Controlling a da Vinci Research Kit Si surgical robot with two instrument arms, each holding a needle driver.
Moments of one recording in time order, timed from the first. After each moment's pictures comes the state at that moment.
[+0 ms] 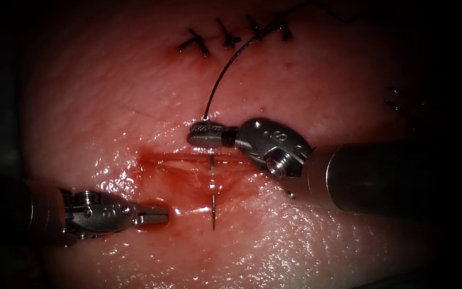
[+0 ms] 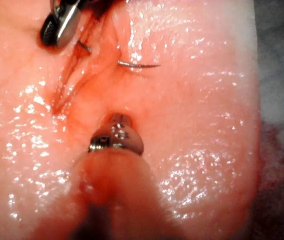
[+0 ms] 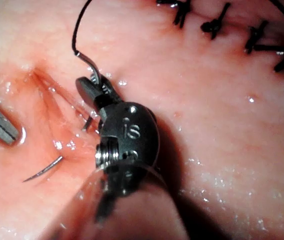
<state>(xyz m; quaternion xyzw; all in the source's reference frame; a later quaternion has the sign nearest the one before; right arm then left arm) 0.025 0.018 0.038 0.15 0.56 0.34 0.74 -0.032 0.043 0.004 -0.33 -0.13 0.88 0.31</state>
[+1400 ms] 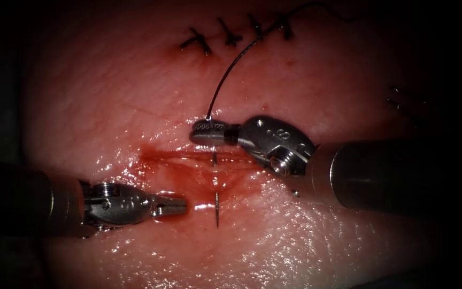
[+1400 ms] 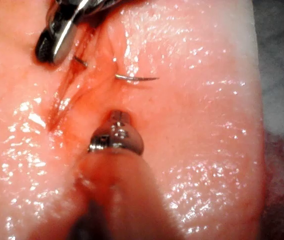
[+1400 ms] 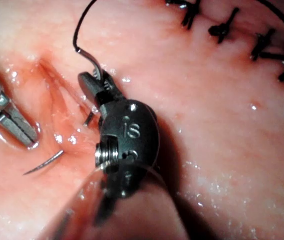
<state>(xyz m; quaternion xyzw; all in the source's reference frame) 0.025 0.019 0.038 0.13 0.57 0.30 0.75 -0.035 0.044 0.006 -0.35 -0.12 0.88 0.30</state>
